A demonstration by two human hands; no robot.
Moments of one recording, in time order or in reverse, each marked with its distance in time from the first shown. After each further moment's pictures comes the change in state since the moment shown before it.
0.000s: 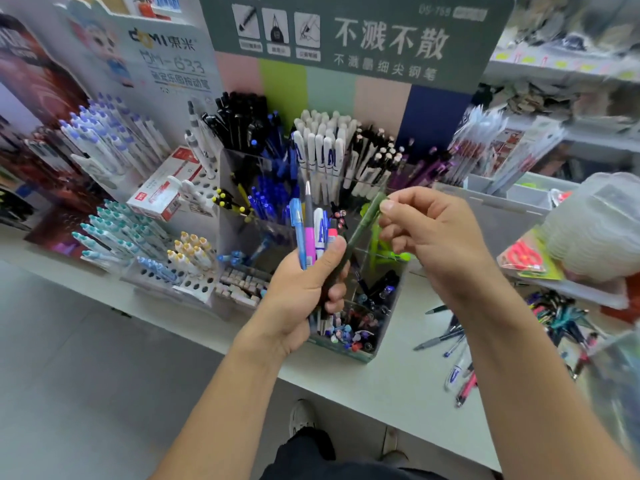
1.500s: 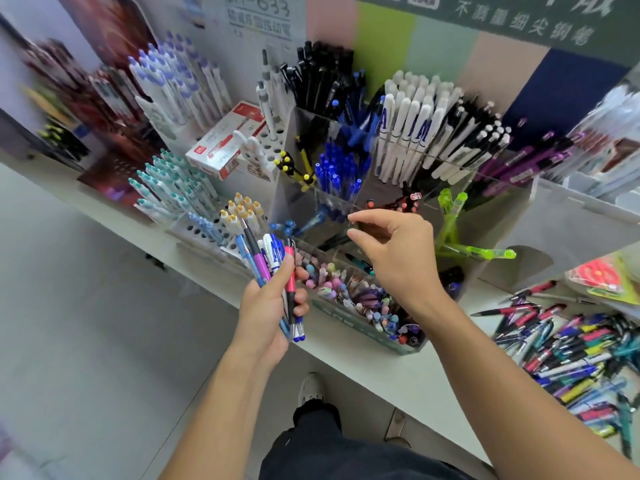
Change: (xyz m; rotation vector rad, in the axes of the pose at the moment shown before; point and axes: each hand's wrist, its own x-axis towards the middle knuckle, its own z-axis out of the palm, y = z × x) left_hand -0.029 -0.032 -0.105 -0.212 0.510 0.062; right_hand 0.024 0.089 0.097 -0.534 -0.035 -0.299
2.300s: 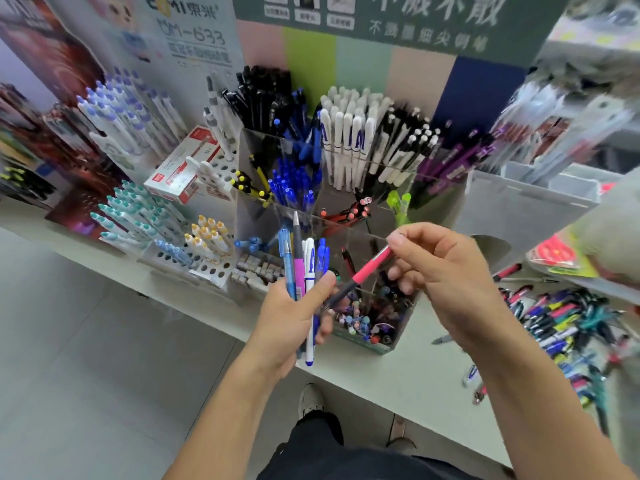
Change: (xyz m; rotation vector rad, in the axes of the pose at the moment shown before) left_hand -0.026 -0.007 0.057 0.414 -0.273 -0.036; right_hand -0.039 -0.005 -0.096 0.619 -0.023 0.366
